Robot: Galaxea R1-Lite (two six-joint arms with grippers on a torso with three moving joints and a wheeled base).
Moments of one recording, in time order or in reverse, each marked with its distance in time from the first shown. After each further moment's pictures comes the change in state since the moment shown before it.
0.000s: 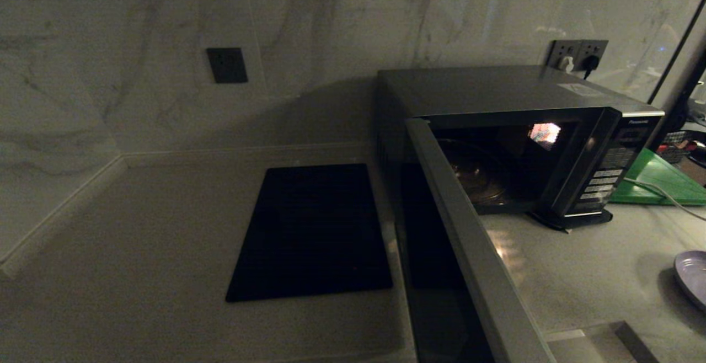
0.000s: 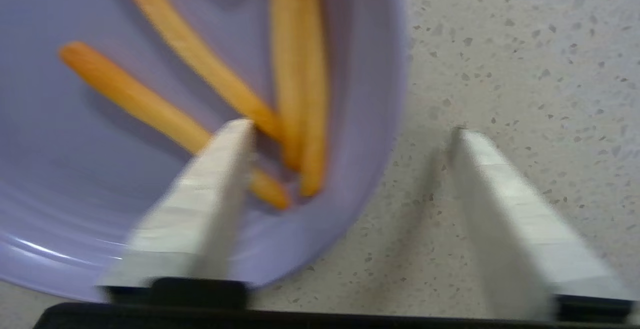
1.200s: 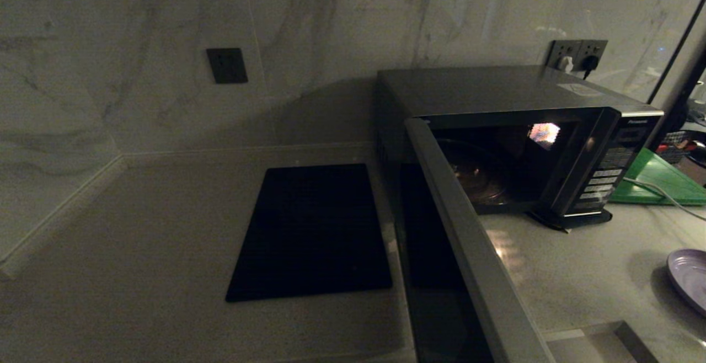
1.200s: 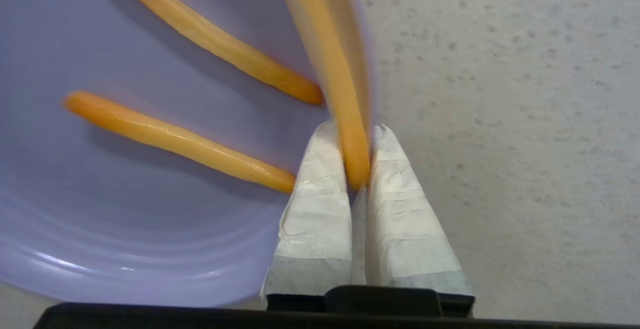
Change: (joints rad) left arm 0.000 0.000 0.000 0.000 0.000 0.000; right arm -0.004 -0.022 0.001 0.005 0.003 -0.018
